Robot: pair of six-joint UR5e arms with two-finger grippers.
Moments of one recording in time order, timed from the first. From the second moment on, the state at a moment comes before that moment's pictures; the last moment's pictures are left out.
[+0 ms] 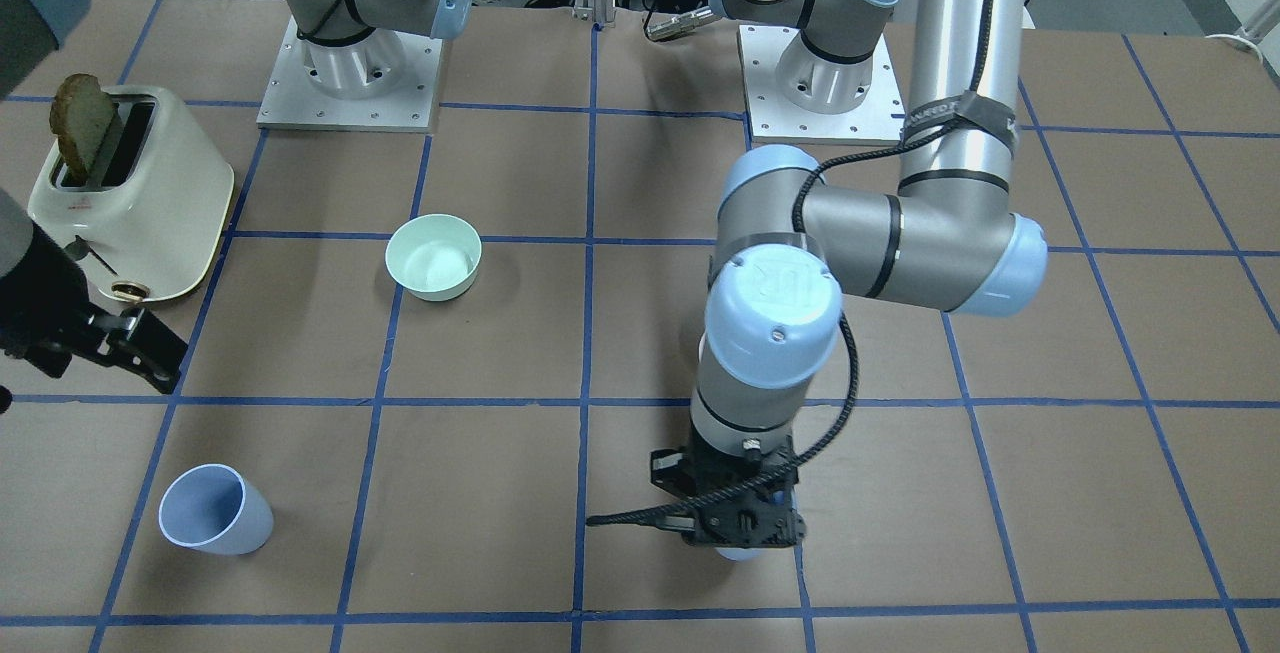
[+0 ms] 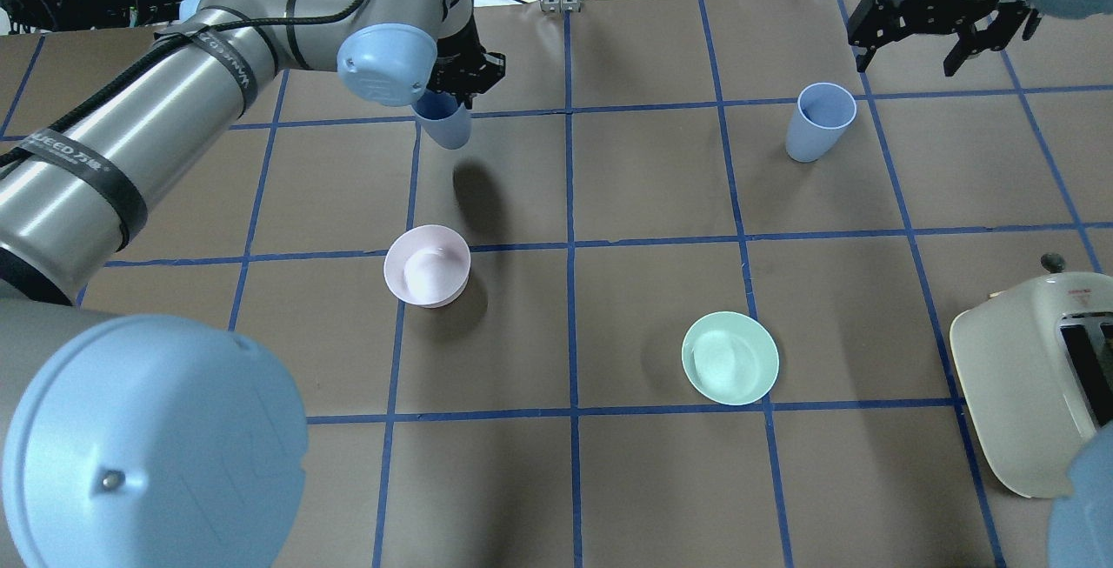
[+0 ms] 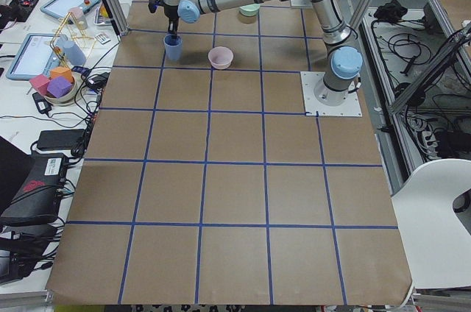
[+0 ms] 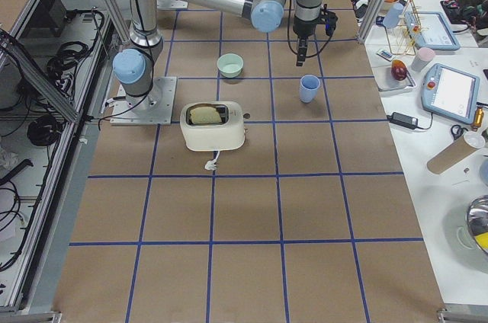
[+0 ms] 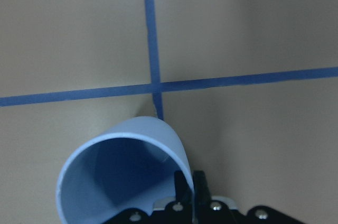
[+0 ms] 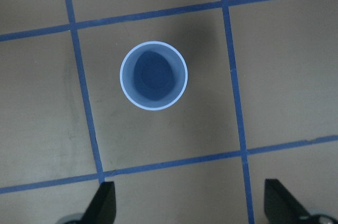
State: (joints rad) left arm -1.79 -2.16 -1.32 -1.10 1.62 -0.21; right arm 1.36 -1.27 1.45 -1.83 -1.60 -0.10
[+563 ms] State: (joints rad) left arm -1.95 -2.14 -1.42 -1.14 1.52 -0.39; right arm 1.35 -1.10 1.45 -1.96 -1.61 -0.16
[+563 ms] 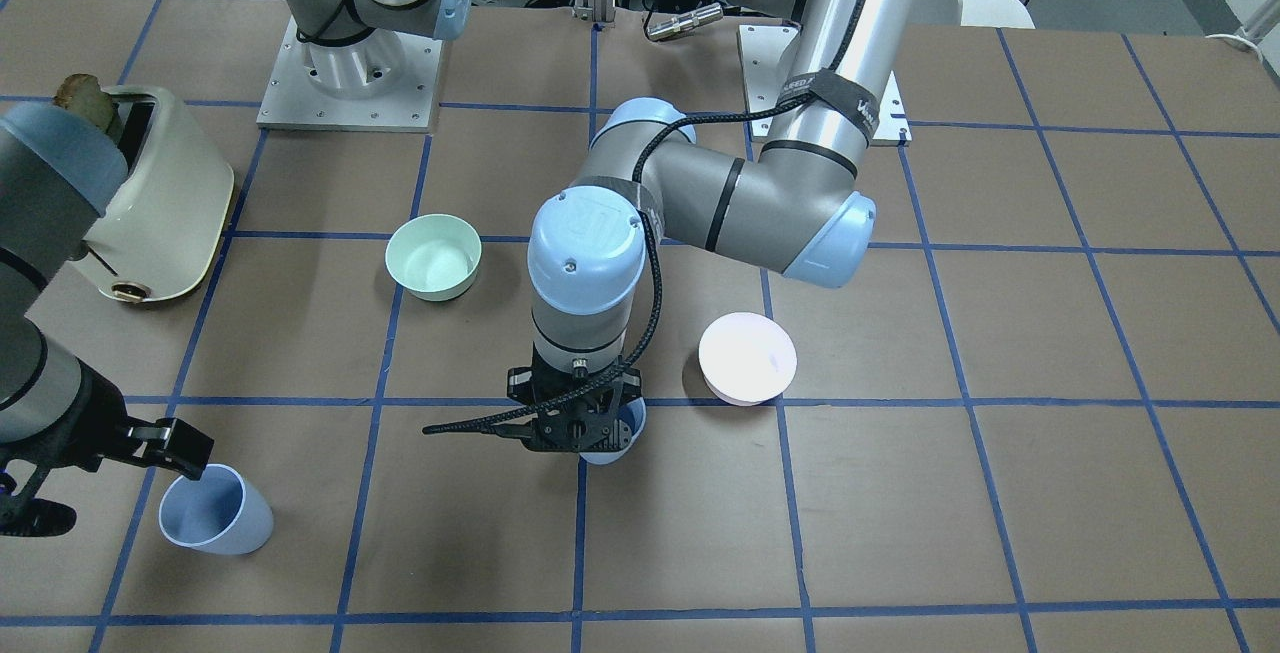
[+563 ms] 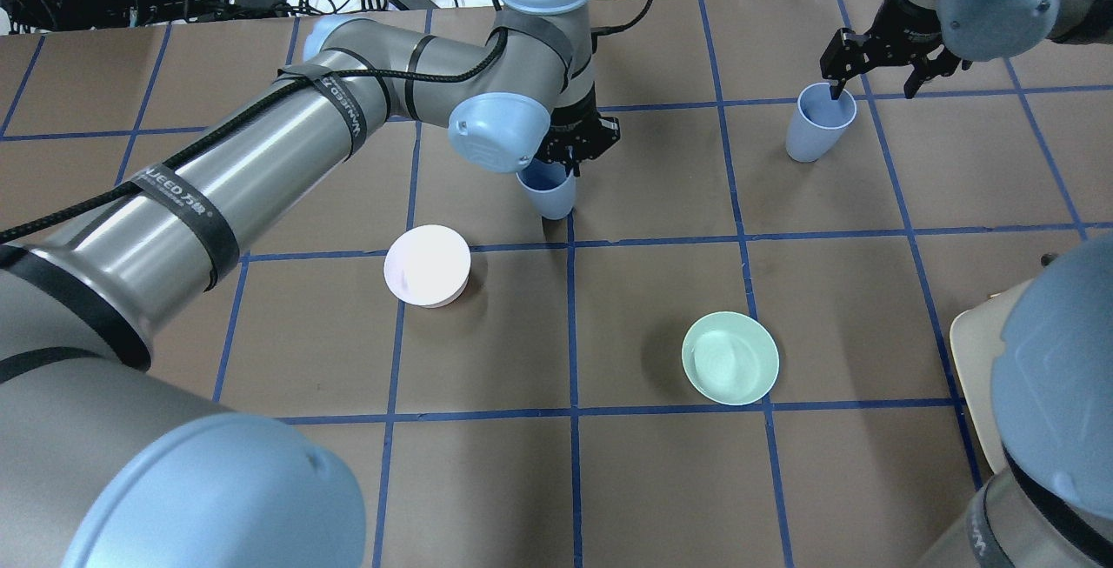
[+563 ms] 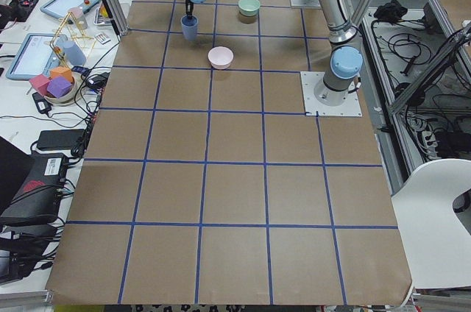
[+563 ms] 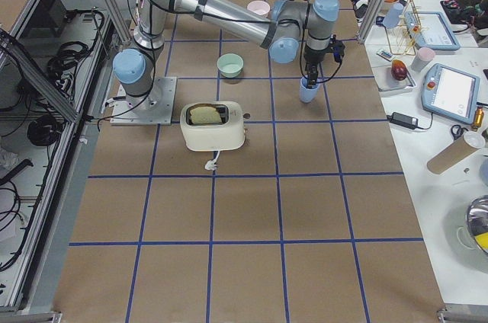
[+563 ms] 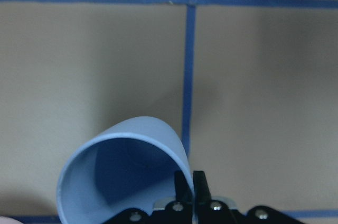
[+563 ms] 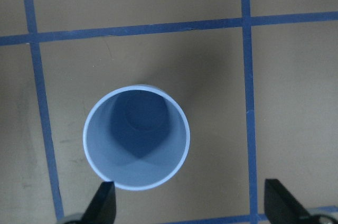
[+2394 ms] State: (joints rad) left arm -1.96 -2.06 -1.50 -1.14 1.50 -0.41; right arm 1.37 -1.06 1.44 -1.98 -1.59 -0.13
